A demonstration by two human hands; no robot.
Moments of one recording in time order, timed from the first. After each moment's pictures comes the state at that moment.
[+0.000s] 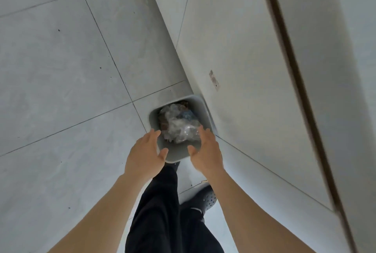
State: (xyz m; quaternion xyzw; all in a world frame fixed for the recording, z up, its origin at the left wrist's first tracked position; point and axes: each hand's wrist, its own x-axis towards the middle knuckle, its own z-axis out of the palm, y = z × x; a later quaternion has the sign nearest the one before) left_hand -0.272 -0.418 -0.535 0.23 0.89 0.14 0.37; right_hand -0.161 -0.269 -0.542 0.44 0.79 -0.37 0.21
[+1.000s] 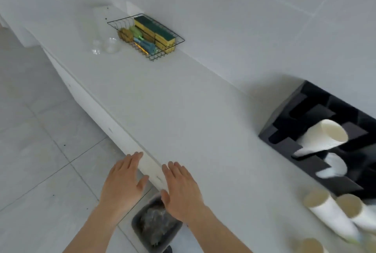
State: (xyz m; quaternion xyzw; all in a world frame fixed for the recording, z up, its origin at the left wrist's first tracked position) left_hand -0.314 -0.502 -0.565 0.29 0.88 0.06 0.37; right_hand -0.179 -0.369 -0.551 0.20 0.90 -0.30 0.26
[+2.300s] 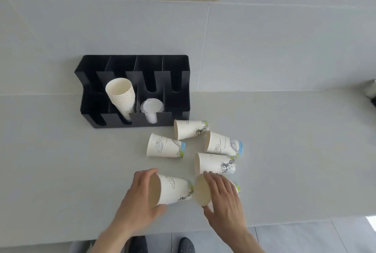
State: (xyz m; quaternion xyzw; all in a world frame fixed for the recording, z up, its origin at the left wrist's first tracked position) left_hand 0.045 -0.235 -0.292 0.76 0.51 0.17 0.36; right_hand 0.292 -0.326 -0.267 0.71 0.69 -0.04 -0.13
